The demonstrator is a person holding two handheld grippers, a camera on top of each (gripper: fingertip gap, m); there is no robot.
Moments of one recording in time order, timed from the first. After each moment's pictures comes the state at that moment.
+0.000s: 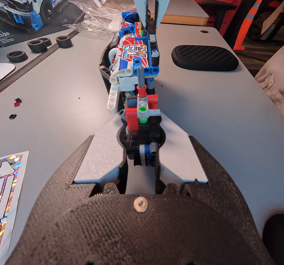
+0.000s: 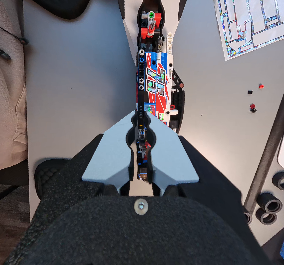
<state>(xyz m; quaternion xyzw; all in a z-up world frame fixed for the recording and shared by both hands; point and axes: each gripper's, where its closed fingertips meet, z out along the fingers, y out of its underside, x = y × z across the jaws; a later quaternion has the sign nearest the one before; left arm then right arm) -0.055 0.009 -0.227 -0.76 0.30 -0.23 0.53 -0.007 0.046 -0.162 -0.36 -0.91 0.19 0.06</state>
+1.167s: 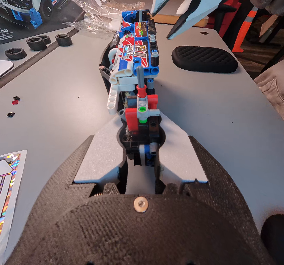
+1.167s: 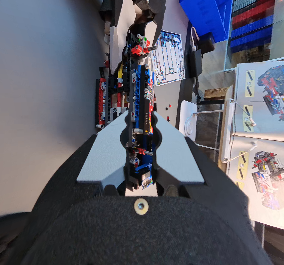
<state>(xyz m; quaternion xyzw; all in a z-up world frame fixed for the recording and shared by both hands) -0.056 0.009 -0.227 -0.76 0.30 -0.24 0.53 -0.007 0.037 -0.156 -0.22 -0.87 0.09 0.42</state>
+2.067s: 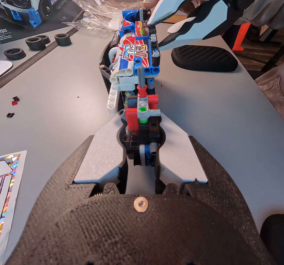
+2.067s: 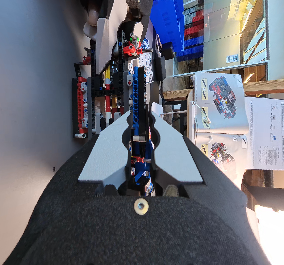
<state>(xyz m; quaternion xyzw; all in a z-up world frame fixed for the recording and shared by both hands) -0.055 0.009 -0.227 -0.76 0.30 -0.24 0.53 -0.016 0.042 -0.163 -0.17 -0.81 0.02 0.56</state>
